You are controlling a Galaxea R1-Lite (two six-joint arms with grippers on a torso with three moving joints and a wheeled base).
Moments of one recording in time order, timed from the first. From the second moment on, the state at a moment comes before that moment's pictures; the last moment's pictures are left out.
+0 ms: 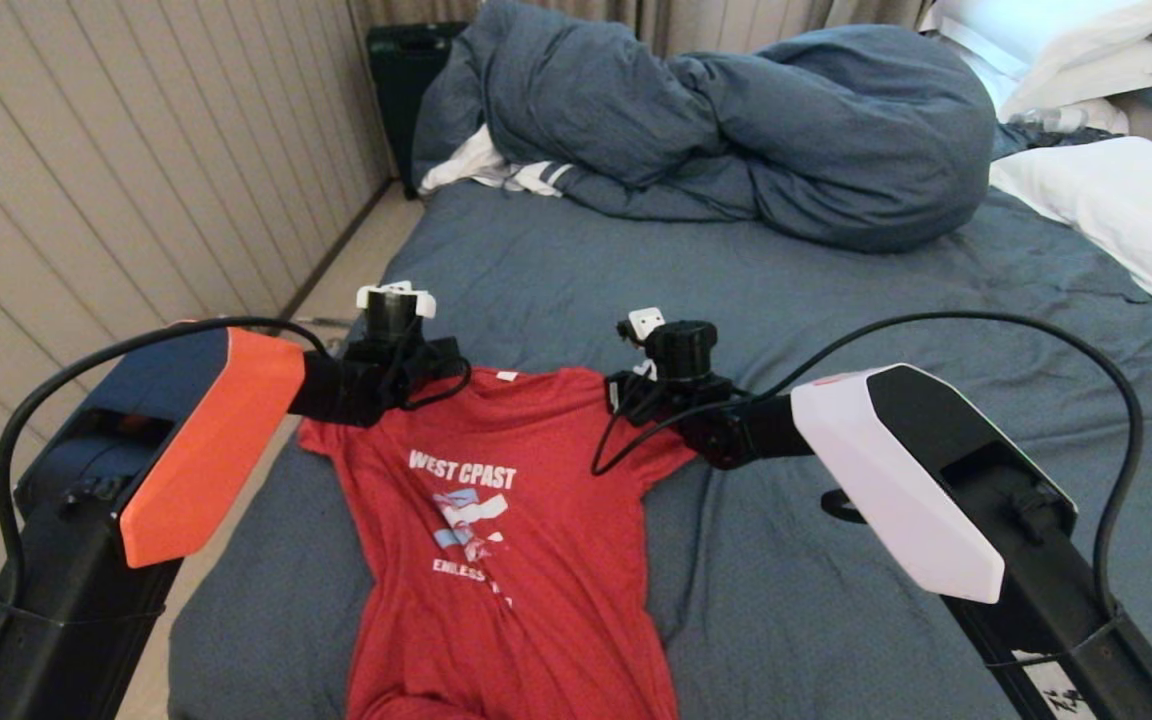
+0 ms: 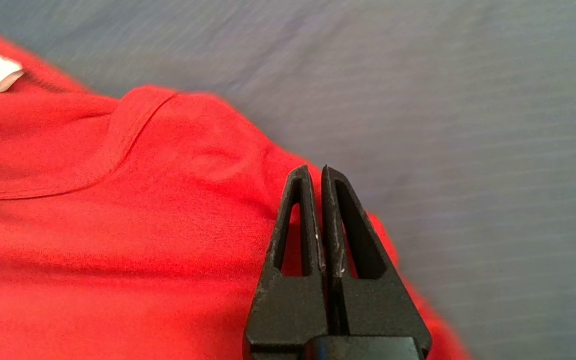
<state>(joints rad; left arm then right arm) -0.29 2.52 -1.86 -0.33 0.21 -0.30 0.43 2.61 -1.96 -0.43 -0.10 0.00</state>
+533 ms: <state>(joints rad) -0.29 2.50 -1.87 -0.42 0.21 -0.24 0.40 2.57 -1.96 -0.44 -0.10 0.00</state>
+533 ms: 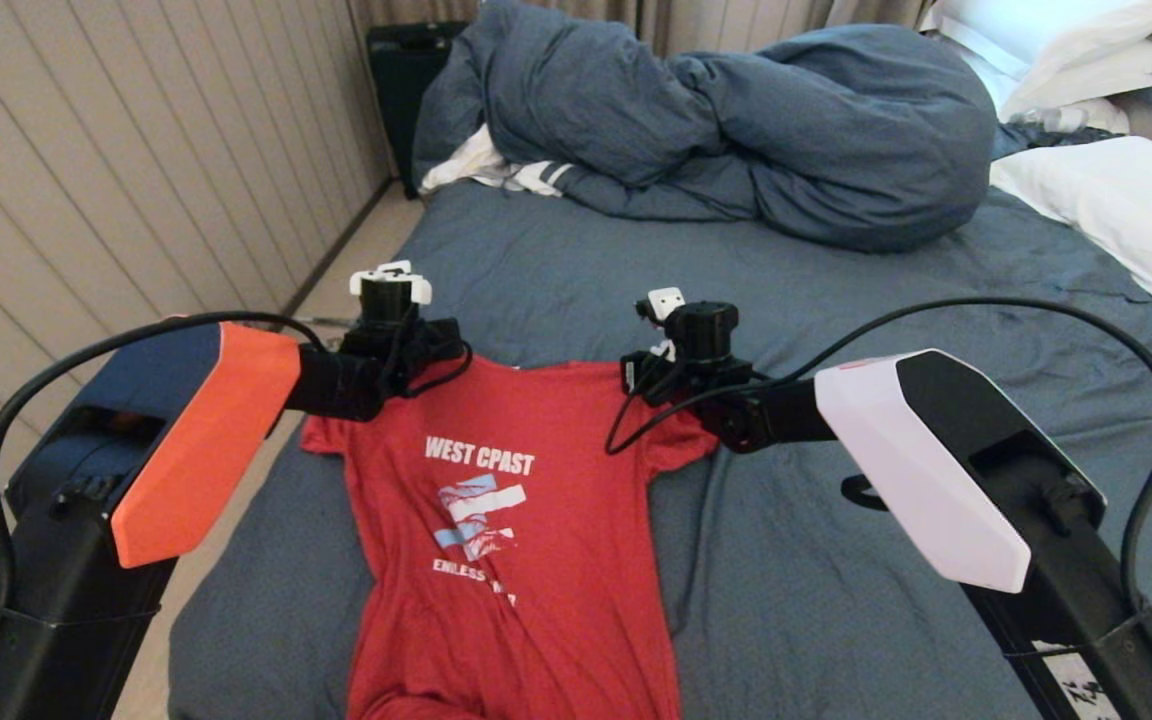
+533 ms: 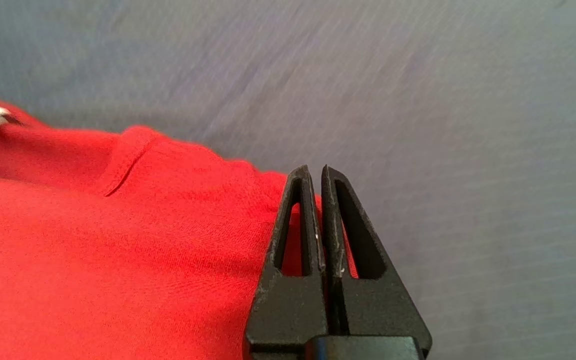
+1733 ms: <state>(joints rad) -0.29 2.51 -1.87 -0.45 0.20 -0.16 0.36 2.55 -1.97 -0.51 -0.11 -0.06</state>
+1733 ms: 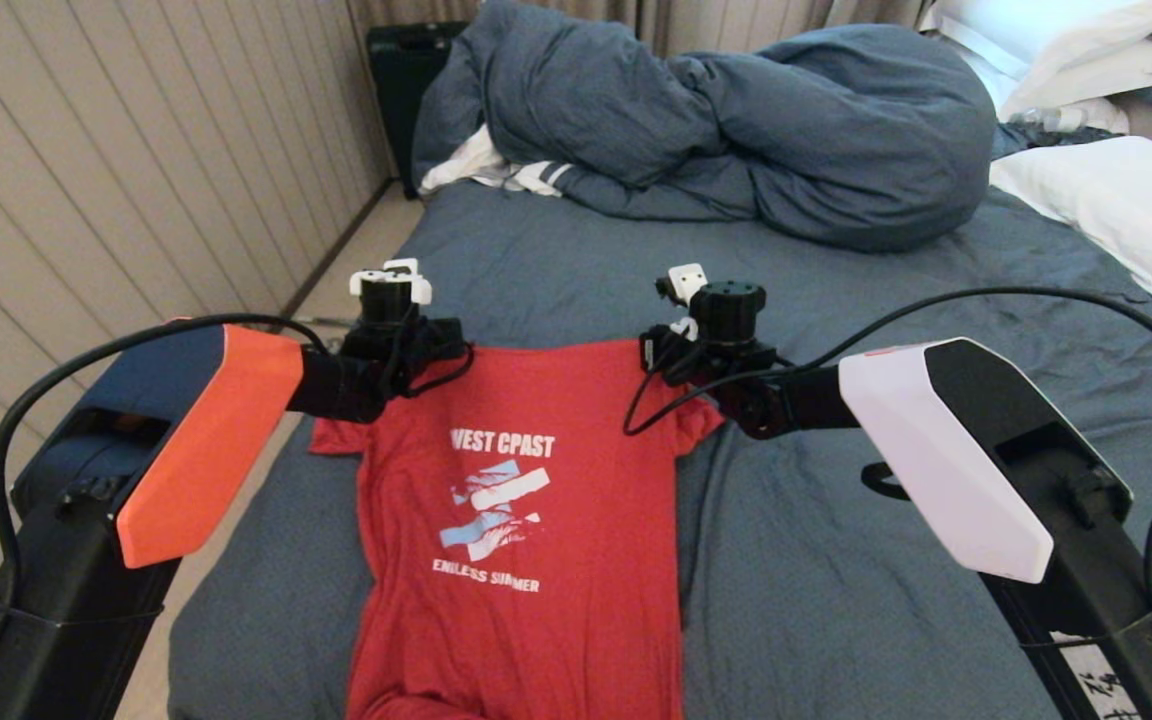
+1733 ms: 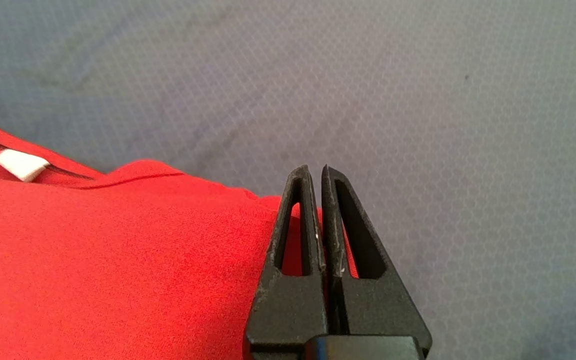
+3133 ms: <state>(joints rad) -0.30 2.50 -1.87 -0.43 0.27 -0.17 0.36 2.57 -1.97 -0.51 -0.11 -0.06</state>
